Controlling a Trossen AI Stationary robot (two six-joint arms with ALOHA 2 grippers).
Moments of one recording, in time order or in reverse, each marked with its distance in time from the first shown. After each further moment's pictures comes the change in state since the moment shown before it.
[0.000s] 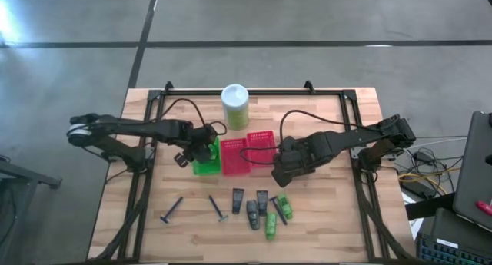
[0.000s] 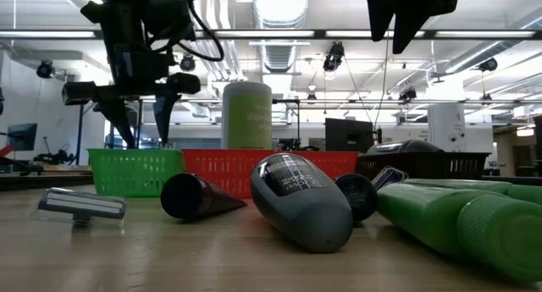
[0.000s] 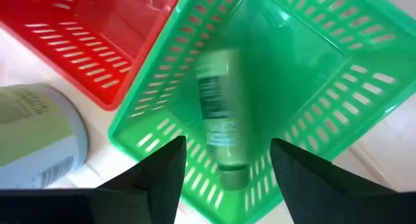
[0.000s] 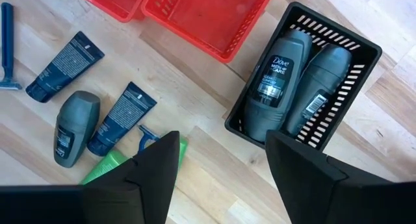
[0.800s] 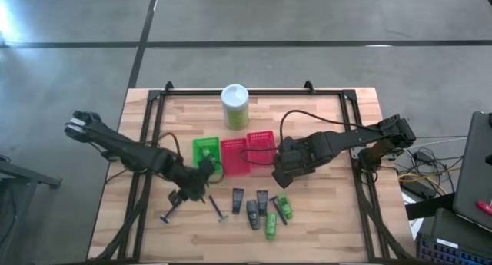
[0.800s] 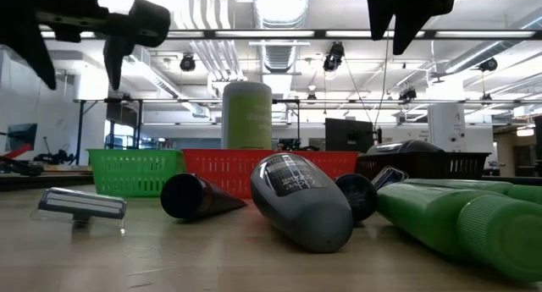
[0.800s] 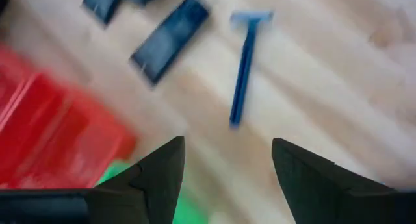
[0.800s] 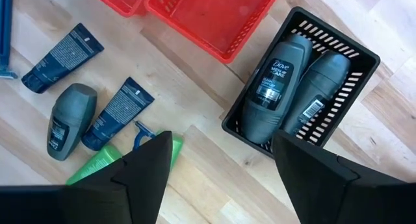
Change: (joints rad) left arm -0.515 -0.045 0.054 0.094 0.125 -0.517; right arm 0.000 0.000 0.000 -0.001 0.000 -0.060
